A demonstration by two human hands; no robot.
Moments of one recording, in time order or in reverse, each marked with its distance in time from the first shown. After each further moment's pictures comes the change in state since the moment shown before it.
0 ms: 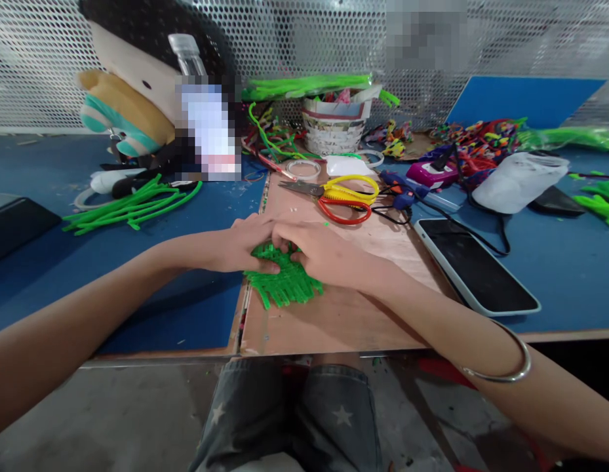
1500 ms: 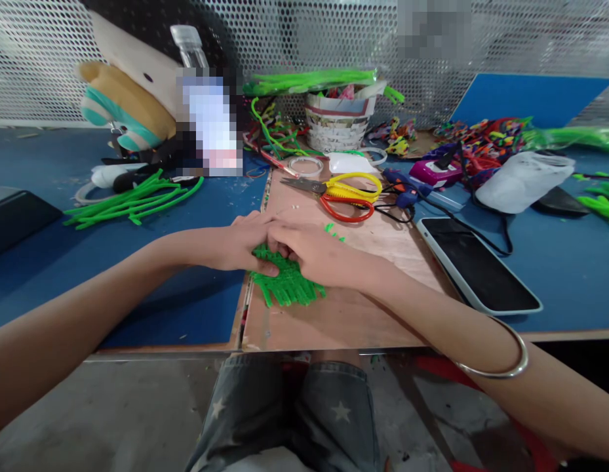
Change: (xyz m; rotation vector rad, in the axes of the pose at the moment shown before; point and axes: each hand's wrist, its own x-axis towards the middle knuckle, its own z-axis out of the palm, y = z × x) left_hand 0.000 0.001 -0.002 0.039 -0.072 -0.042; right_hand 0.006 -0.004 0.007 -0.002 -0.043 -0.085
